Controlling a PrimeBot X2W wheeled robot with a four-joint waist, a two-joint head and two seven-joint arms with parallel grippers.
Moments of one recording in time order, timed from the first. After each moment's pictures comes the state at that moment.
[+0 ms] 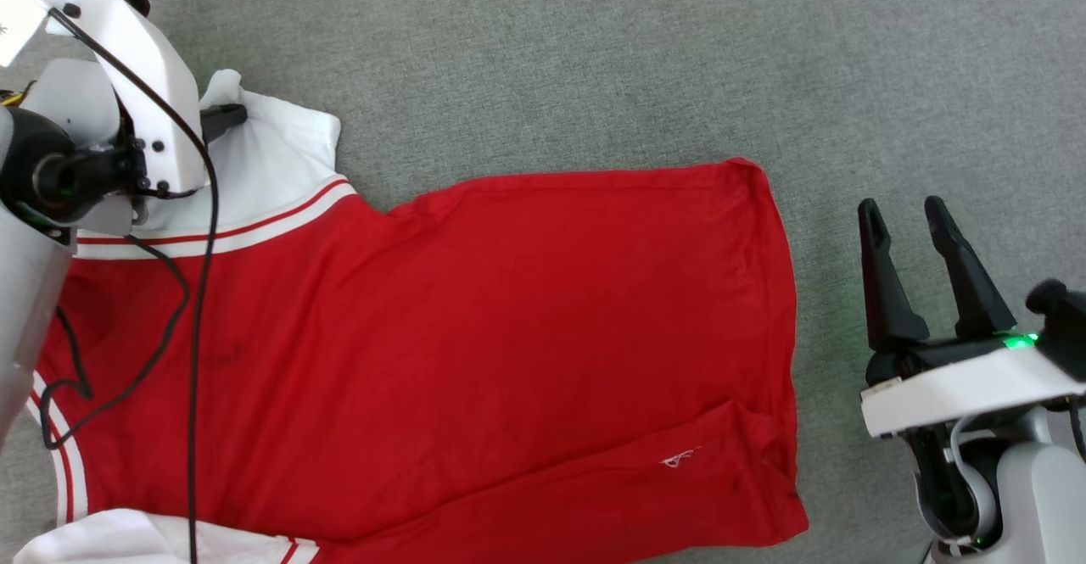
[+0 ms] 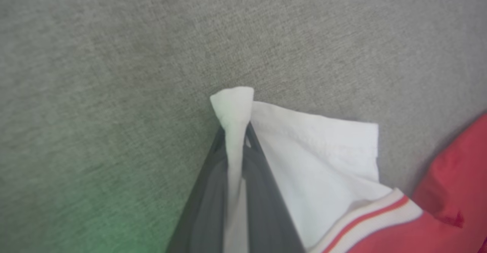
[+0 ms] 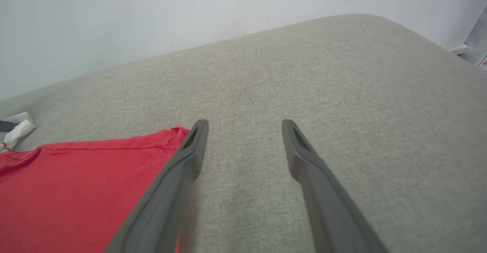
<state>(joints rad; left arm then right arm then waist) -1.02 0.64 -0.59 0.53 -1.00 -0.07 0.86 -0.19 -0.05 -0.03 -0.06 0.33 0.13 -0.06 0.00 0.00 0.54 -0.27</state>
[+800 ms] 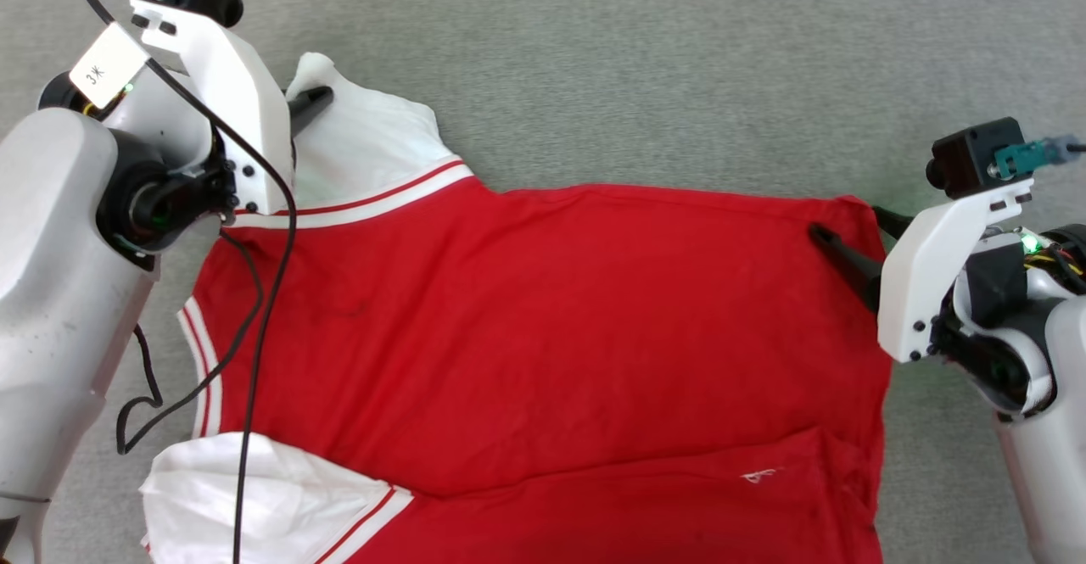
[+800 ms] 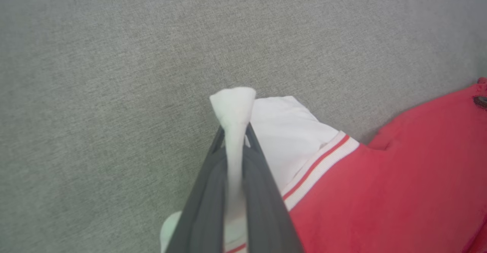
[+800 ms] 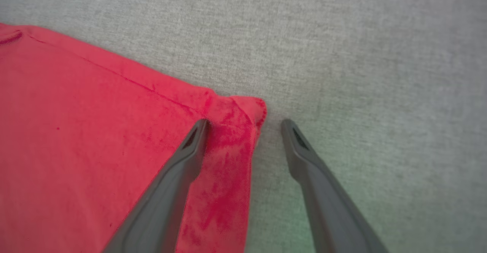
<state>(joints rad) -0.99 0.59 -0.62 0.41 -0.95 -0.11 0.63 -0.49 -0.28 0.13 0.11 0.44 0.13 0.70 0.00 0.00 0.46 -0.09</state>
